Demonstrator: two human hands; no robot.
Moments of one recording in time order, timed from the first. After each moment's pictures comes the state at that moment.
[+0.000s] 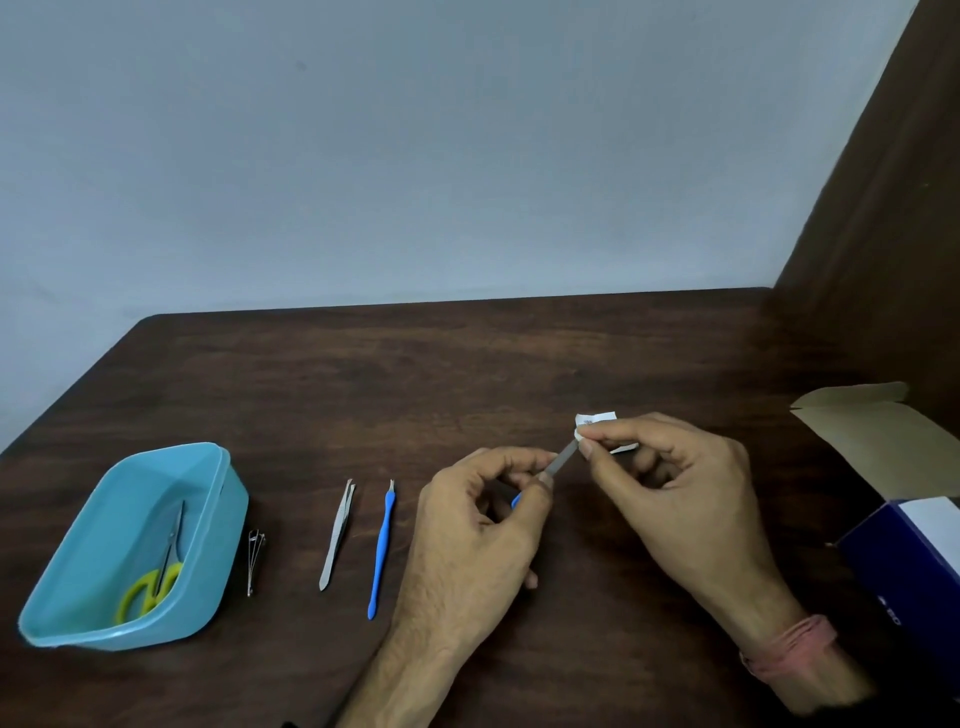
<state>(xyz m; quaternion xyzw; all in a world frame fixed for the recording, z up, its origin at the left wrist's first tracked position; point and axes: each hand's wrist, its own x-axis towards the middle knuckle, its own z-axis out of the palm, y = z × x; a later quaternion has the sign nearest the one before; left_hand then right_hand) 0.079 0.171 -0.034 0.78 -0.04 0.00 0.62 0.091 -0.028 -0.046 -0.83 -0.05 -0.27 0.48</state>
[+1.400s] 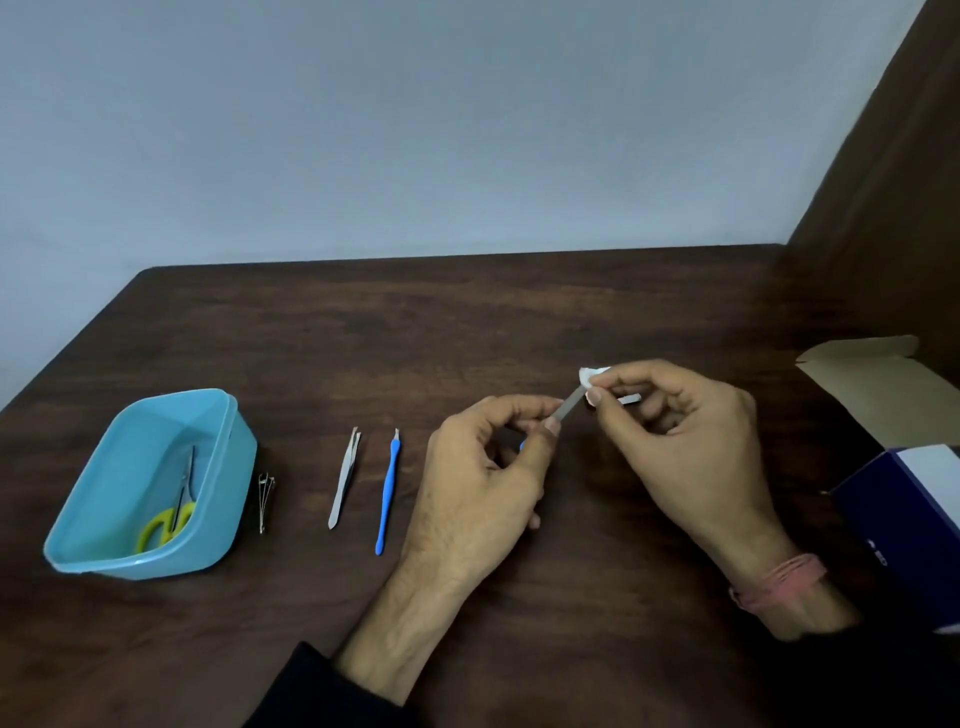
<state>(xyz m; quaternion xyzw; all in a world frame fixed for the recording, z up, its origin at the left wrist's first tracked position) 0.079 0.170 -0.037 0.77 -0.05 -0.01 0.63 0.088 -0.026 -0.044 -0.83 -0.04 -0.26 0.48</state>
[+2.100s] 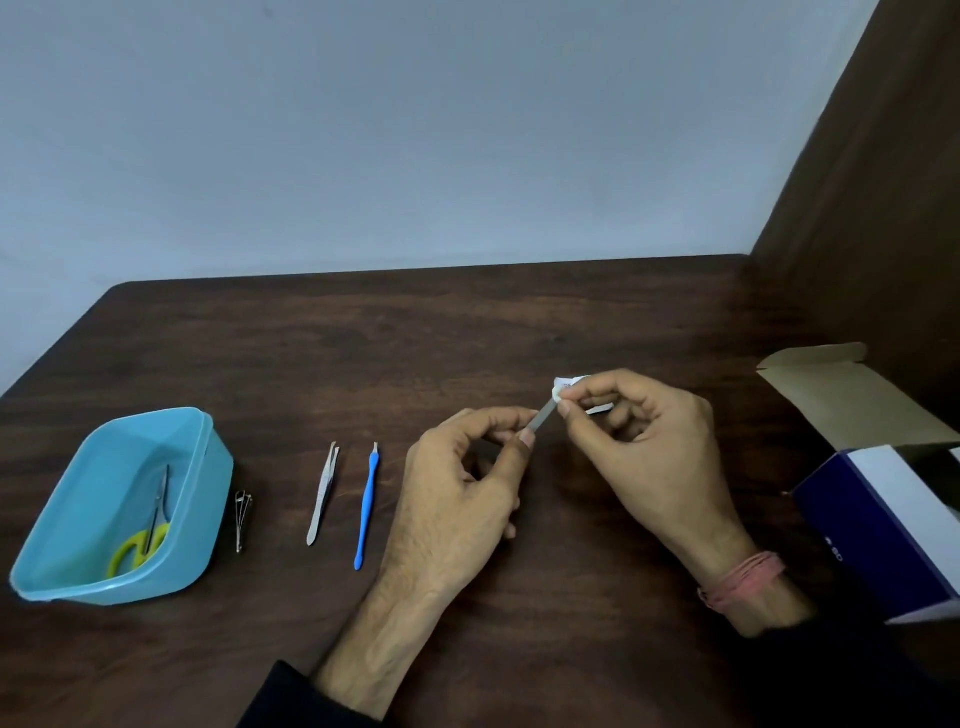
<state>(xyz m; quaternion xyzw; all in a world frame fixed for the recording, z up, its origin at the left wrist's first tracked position) 0.079 0.170 -0.038 0.77 -0.05 0.00 0.63 0.088 -0.026 -0.044 -0.82 -0.03 -0.24 0.51</state>
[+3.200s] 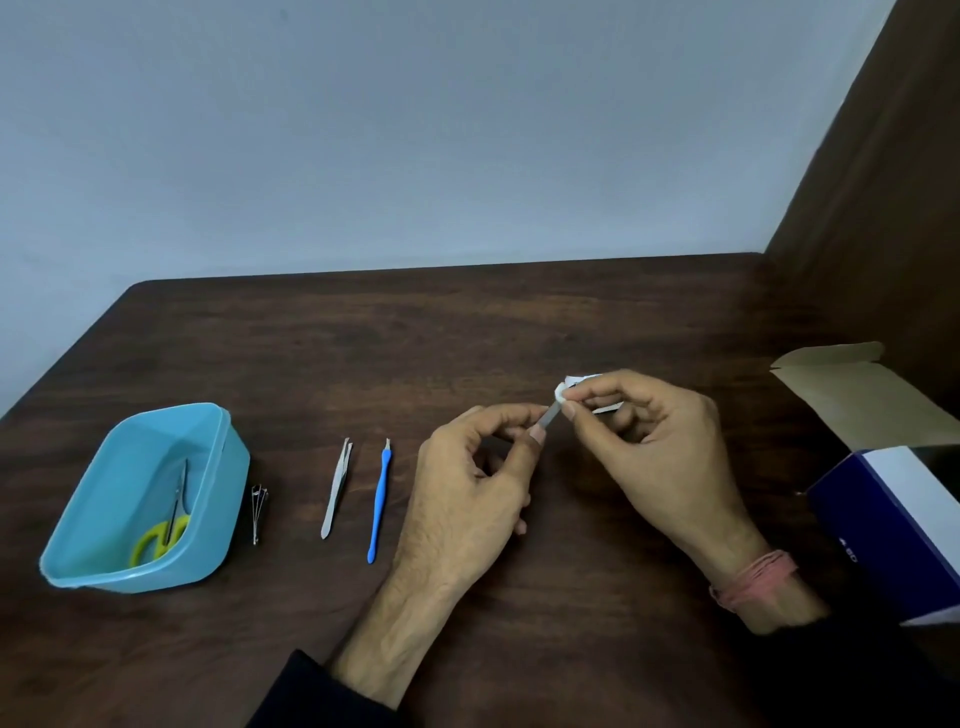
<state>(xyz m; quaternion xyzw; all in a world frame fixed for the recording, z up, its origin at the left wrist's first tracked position) 0.080 0.169 -0.039 0.77 -0.05 0.00 0.63 0.089 -0.026 -0.046 -0.82 -0.05 -0.23 0.52</state>
